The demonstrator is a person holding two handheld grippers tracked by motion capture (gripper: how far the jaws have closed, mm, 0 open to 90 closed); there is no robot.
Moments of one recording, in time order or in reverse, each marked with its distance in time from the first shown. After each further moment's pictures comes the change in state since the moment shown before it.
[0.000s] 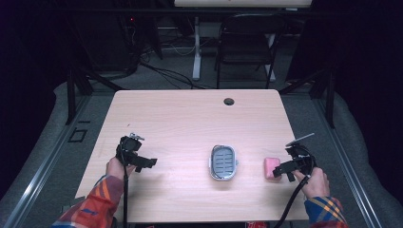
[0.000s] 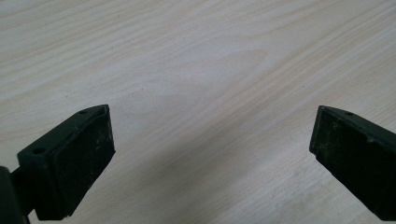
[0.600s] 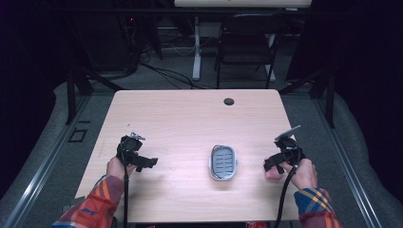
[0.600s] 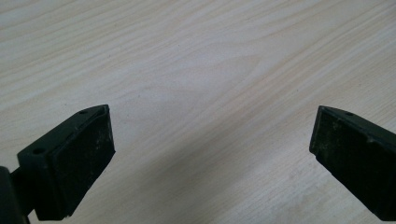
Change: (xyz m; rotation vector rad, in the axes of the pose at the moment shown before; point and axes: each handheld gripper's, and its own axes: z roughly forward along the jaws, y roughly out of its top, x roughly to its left) left arm -0.002 0.002 -0.001 -0.015 0.002 0.019; right arm 0.023 0.031 0.008 0.029 -0.016 0.006
